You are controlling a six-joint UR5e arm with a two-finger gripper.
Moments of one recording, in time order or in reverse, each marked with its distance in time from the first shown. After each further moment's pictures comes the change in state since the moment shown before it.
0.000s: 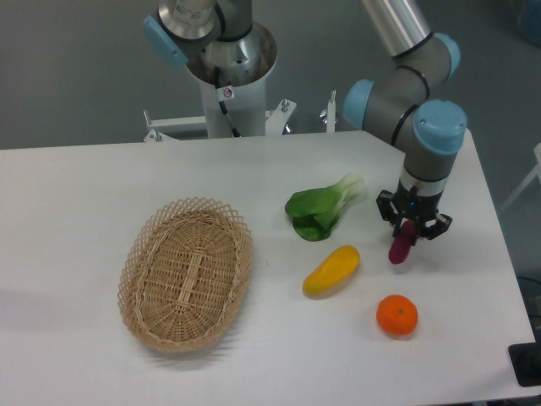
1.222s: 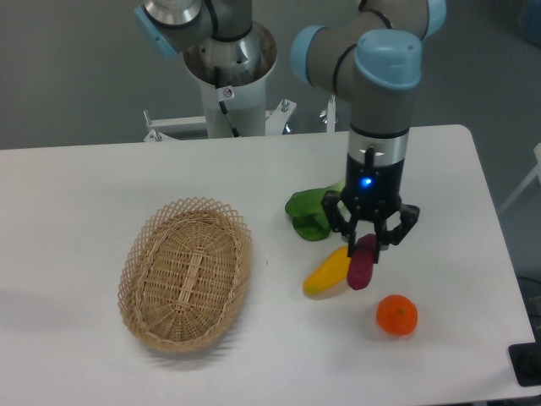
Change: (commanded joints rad) arm -0.224 0.140 0.088 -0.016 -0.183 -0.469
